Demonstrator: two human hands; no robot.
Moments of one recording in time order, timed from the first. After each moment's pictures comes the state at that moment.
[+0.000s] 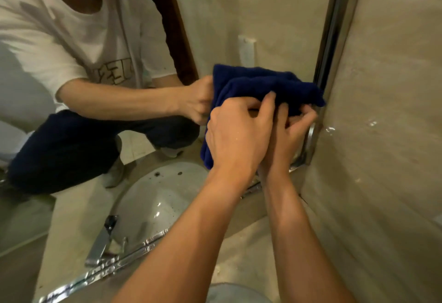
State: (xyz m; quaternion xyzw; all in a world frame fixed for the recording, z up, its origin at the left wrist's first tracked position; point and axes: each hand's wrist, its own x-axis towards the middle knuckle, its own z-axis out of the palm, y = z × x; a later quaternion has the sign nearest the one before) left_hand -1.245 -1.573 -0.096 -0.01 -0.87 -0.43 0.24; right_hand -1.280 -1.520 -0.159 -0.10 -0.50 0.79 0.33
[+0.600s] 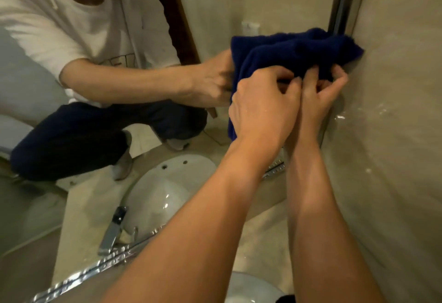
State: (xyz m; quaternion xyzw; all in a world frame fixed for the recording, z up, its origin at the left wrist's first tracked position) left_hand -1.262 -1.550 -0.094 -0.04 -0.90 -0.38 0.23; right_hand -1.305 -1.489 -0.144 -0.12 -0.48 0.80 0.35
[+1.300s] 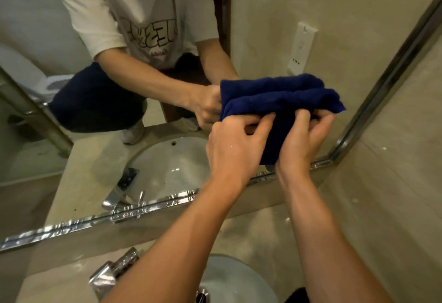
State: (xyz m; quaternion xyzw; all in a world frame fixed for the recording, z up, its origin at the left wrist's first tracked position) left_hand -1.193 -1.660 -0.150 0.05 -0.84 -0.49 0.25; right_hand -1.237 -1.572 -0.168 -0.07 -0.58 0.76 0.28
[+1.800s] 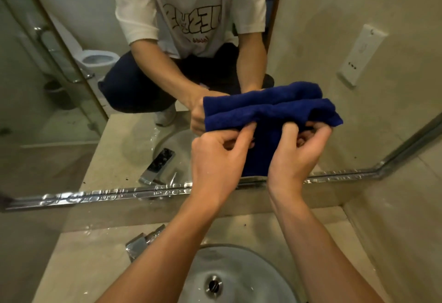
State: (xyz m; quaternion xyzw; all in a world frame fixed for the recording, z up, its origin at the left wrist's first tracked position) left_hand -1.121 -1.760 -0.168 0.14 -0.75 -0.59 0.28; right_hand -1.178 -1.675 -0.177 0.00 -0.62 0.74 0.27
